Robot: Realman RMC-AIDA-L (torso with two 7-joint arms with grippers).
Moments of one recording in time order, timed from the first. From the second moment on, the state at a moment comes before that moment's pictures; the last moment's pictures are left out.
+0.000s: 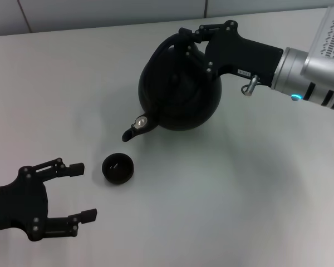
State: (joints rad) left arm -0.30 -2.06 0.81 0.75 1.94 1.80 -1.08; right arm 0.74 2.09 -0.26 -0.28 -1.98 -1.39 0.63
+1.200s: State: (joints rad) left arm -0.32 -2.06 0.81 0.76 1.93 1.78 -1.17; right arm 0.76 2.09 -0.35 -0.30 -1.98 -1.39 0.57
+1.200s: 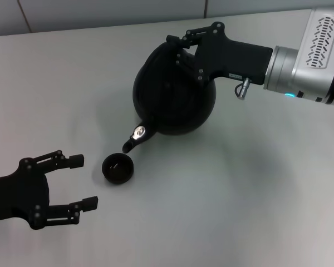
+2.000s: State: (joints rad) left arm -0.34 -2.07 0.81 0.75 1.93 1.76 -1.17; right arm 0.77 2.09 -0.38 -0.34 -1.98 -1.39 0.56
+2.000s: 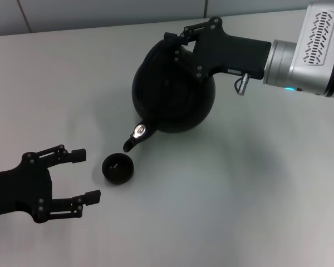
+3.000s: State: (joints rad) left arm -0.35 -2.07 0.81 0.75 1.92 1.74 -1.18; right arm 0.80 2.09 -0.42 -0.34 -1.97 -1.39 0.44
